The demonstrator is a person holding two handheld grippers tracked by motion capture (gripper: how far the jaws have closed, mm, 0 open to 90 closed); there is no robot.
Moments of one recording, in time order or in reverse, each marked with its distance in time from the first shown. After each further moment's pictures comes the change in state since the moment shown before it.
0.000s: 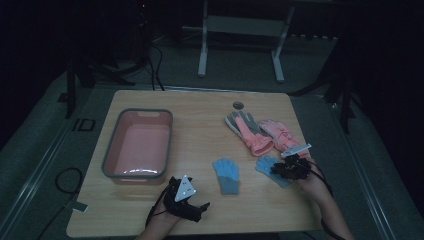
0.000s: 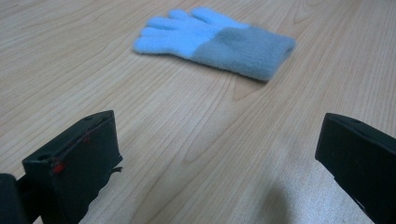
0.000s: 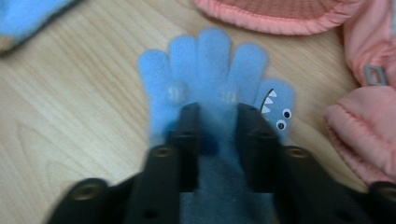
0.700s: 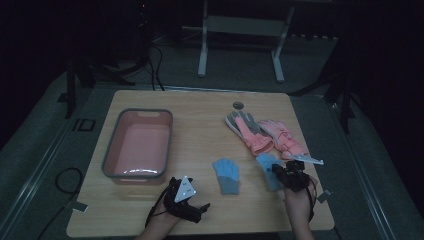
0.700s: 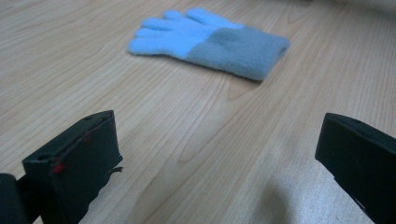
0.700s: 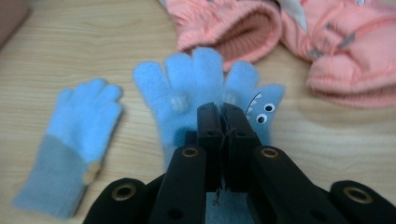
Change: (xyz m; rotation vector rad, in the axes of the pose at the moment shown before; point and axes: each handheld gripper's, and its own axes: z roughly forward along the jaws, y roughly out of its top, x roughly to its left) left arm -0.002 0.000 -0.001 0.000 -0.012 0.014; right arm 0.076 0.009 -0.036 -0.238 -0.257 0.554
